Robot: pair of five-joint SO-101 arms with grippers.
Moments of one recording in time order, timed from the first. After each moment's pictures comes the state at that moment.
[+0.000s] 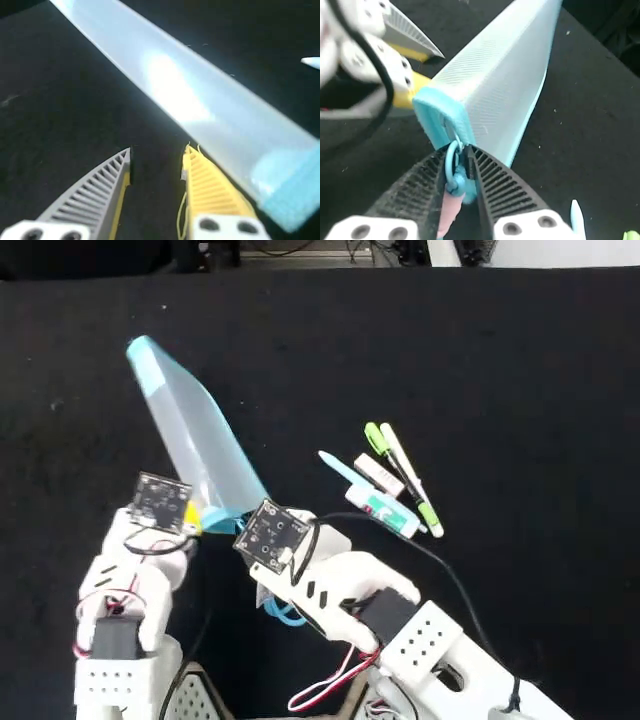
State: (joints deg) left arm -4.8 -104.4 93.5 48.3 -17.9; right arm -44.7 -64.7 81.4 21.2 18.9
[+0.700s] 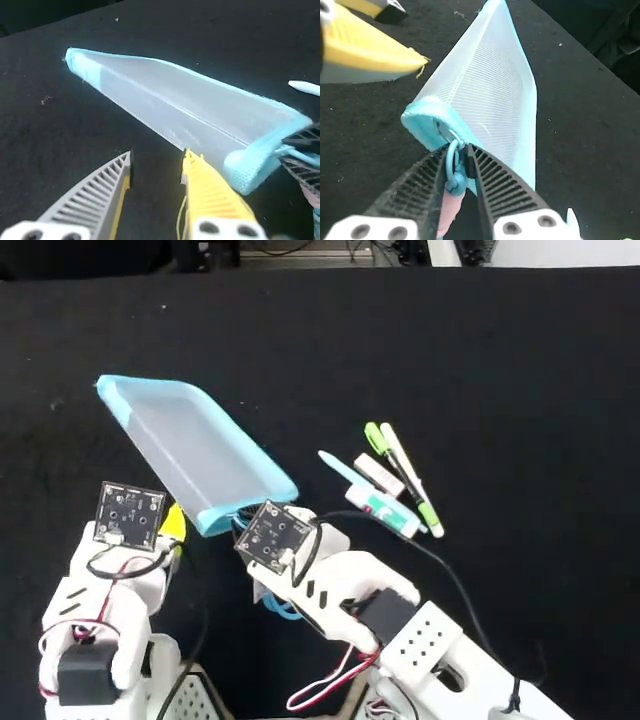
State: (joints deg) left arm -7.0 -105.0 70.9 71.9 -17.3; right arm -44.7 -64.7 81.5 19.2 18.9
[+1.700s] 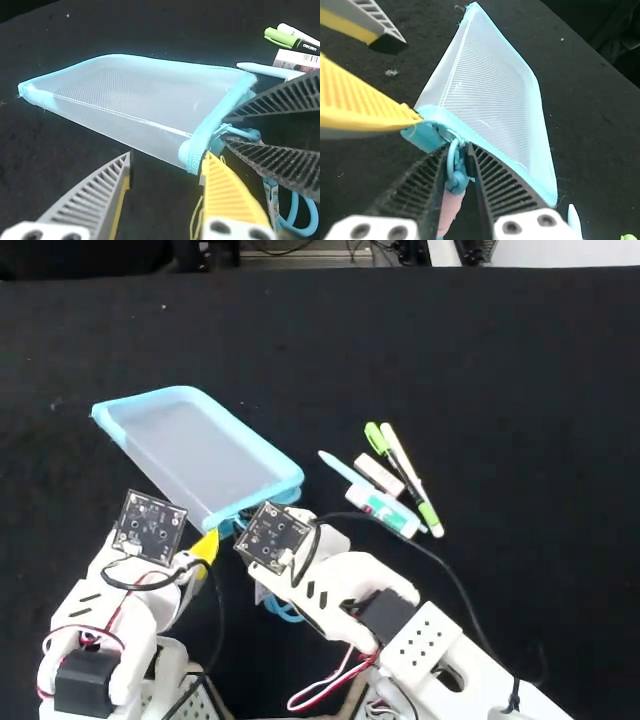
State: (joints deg) left arm 2.6 -105.0 67.6 78.9 -15.3; right arm -44.7 -64.7 82.0 19.2 18.9
